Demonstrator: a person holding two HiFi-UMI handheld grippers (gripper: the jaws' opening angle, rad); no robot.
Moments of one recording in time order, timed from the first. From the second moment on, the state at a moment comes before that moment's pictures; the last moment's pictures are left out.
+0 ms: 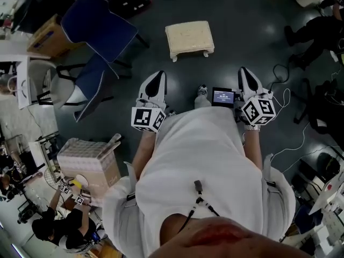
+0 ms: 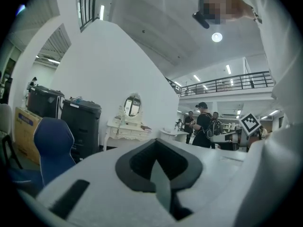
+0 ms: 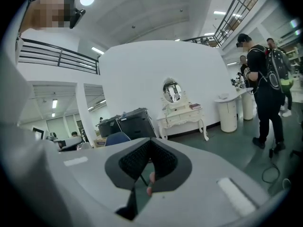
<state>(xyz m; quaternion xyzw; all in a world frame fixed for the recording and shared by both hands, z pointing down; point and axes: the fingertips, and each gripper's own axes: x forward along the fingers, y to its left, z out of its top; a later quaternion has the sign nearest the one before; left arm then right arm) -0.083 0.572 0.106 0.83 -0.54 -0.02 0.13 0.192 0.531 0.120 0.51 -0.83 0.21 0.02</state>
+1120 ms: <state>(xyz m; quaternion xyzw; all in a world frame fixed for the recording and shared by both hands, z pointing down) -0.097 0.332 0.192 0.79 -0.58 0.01 0.18 0.224 0.217 0.188 0.44 -0.87 0.22 0.07</state>
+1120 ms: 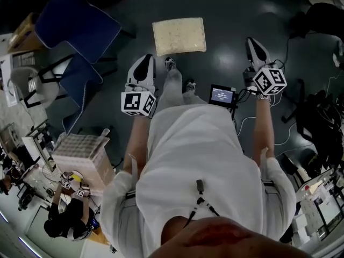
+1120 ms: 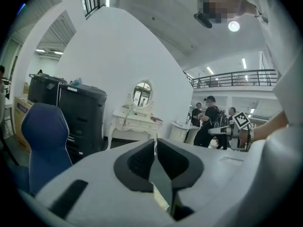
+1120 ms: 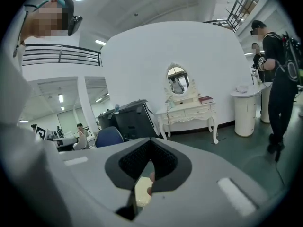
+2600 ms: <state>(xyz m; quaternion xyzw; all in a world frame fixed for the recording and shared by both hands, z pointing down) -0.161 0.213 0.753 0.66 -0.56 0.18 0.46 0.138 0.150 0.747 0.43 -0.73 0.44 0.29</state>
